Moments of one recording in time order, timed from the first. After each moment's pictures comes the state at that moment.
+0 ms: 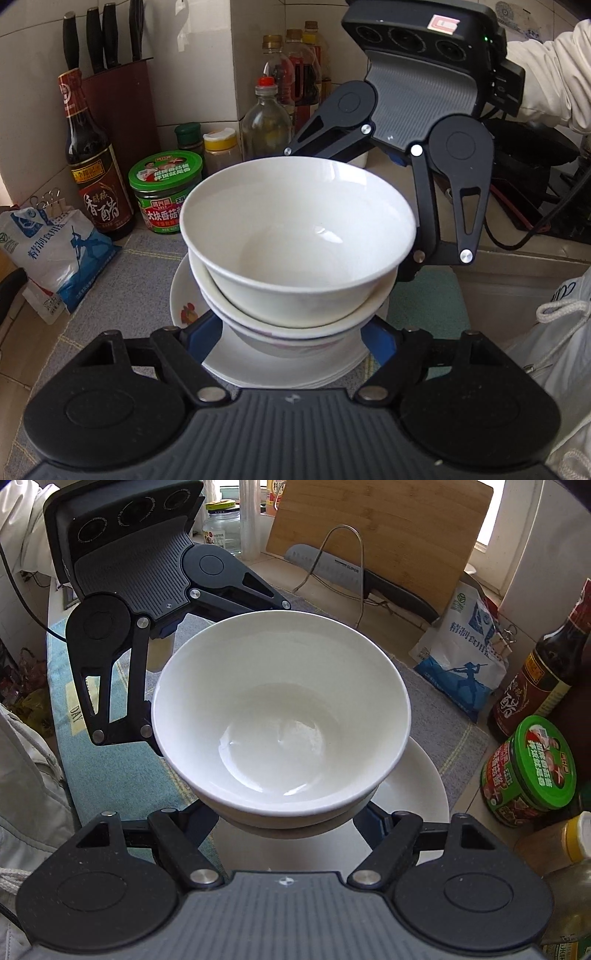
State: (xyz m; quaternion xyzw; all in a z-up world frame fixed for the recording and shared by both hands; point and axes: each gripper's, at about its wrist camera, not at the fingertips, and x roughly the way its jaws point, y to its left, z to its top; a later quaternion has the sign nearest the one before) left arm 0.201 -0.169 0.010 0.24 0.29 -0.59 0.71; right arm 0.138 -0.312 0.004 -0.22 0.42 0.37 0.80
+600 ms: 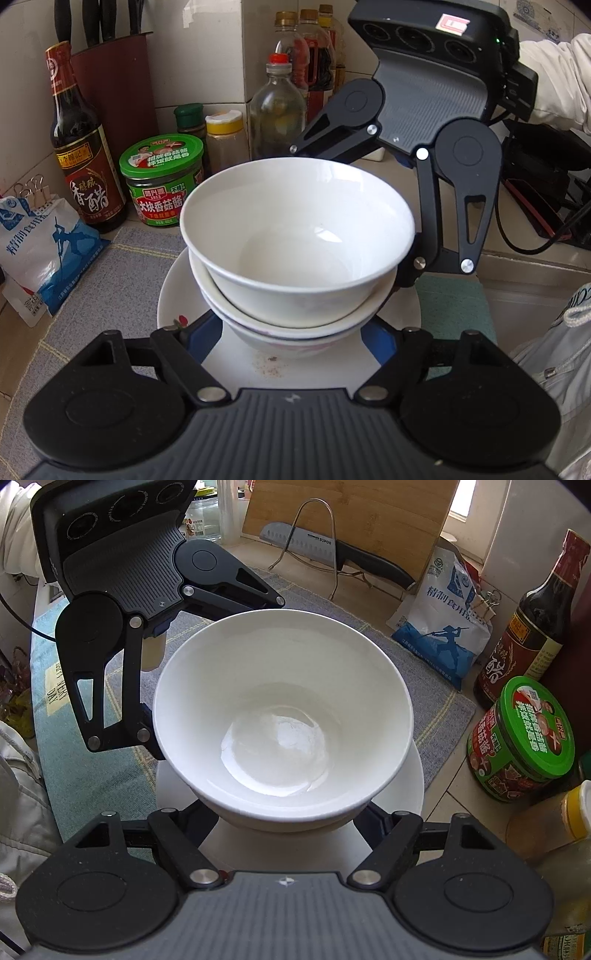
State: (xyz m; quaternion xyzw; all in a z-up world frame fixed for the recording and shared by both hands) left arm 0.218 -0.199 -0.010 0.24 0.31 -0.58 0.71; right arm 0.150 -0.340 -0.013 -0.21 0.43 0.36 0.80
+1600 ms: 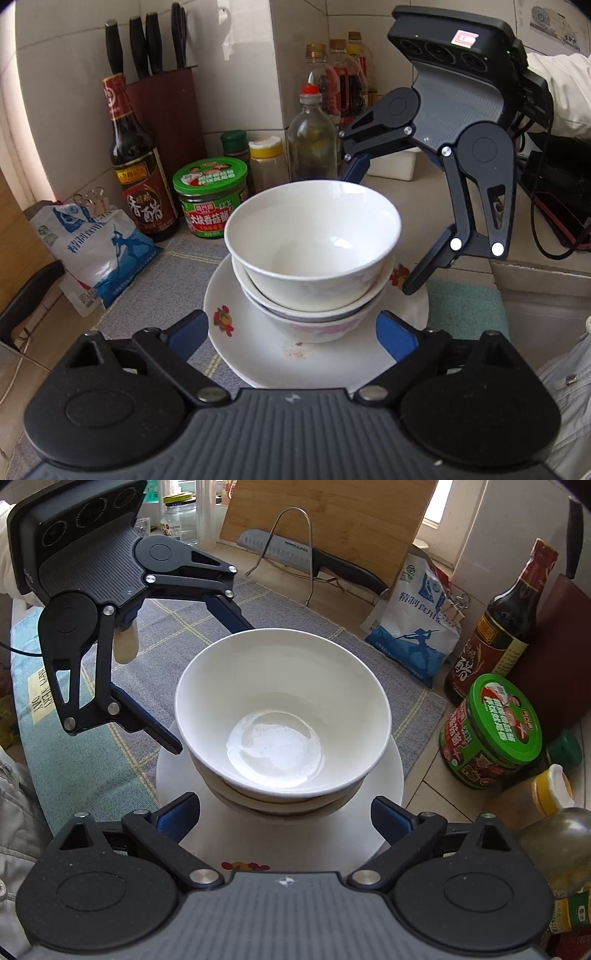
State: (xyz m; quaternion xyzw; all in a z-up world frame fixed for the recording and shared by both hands) left arm 0.192 -0.158 0.011 0.23 0.25 -0.52 0.78; right arm 0.127 -0.337 0.004 -0.22 0.42 0.30 0.83
